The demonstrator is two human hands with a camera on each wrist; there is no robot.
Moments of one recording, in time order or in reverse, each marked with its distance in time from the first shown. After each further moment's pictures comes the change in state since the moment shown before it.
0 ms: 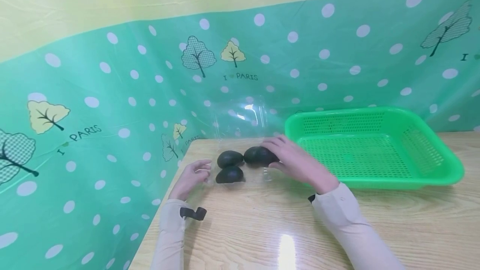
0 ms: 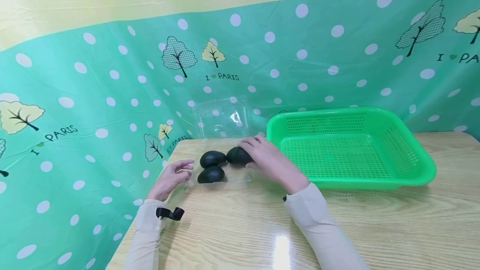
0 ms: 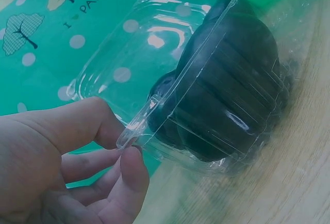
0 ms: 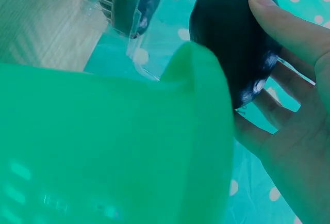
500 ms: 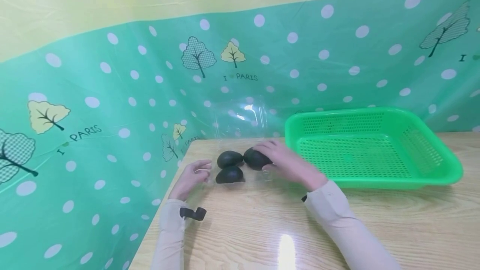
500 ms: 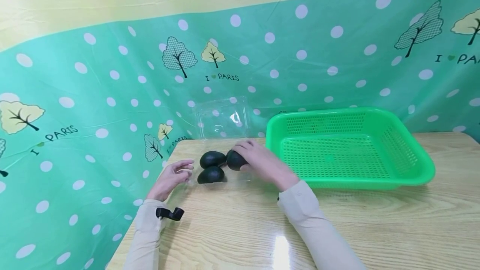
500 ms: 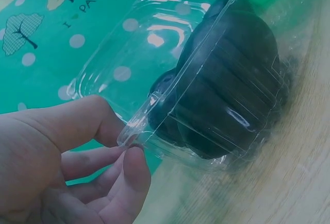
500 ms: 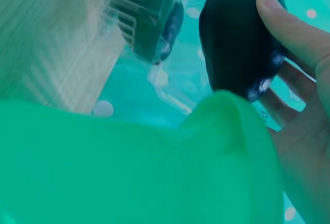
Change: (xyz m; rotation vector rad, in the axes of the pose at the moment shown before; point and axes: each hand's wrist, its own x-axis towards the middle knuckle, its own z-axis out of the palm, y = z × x) left_hand -0.001 0.001 -0.001 -0.006 -0.010 0.009; right_hand 0.012 -0.002 0.019 0.078 -0.034 -0.009
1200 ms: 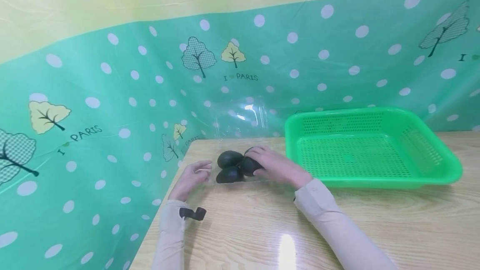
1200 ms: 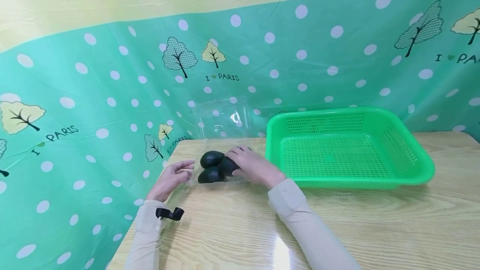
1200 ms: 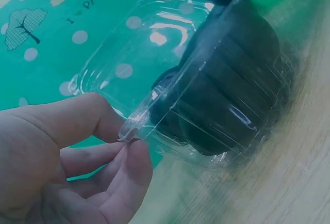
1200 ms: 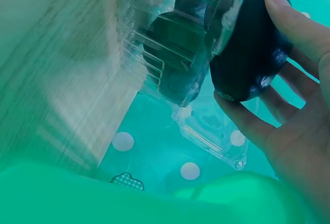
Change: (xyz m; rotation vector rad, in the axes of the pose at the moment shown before) left_hand -0.001 -0.002 -0.001 0.023 0.000 -0.005; right_hand 0.017 0.000 0.029 0.037 -0.116 -0.010
